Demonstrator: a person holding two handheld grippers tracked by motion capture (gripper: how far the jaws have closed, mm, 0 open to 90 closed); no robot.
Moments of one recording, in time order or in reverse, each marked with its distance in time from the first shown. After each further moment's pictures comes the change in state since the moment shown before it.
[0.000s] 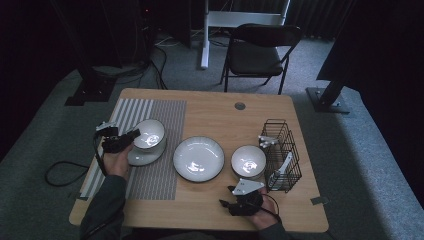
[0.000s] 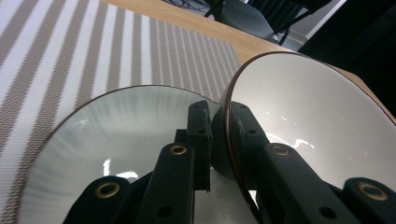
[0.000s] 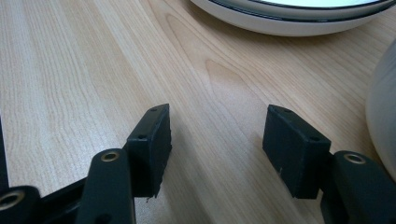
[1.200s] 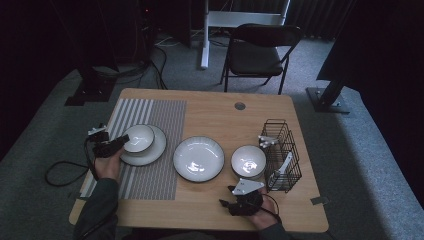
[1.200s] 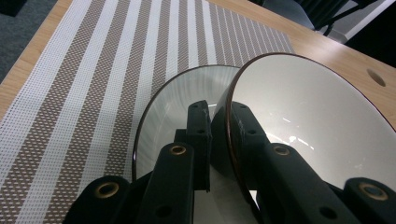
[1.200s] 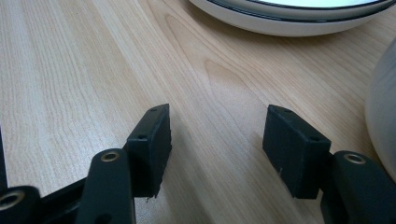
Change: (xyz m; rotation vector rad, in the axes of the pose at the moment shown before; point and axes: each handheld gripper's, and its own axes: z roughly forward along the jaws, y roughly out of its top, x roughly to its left) left arm 0.036 -0.012 -0.002 0.025 0.112 -0.041; right arm 0.000 0.000 0.000 0.001 -0.001 0.002
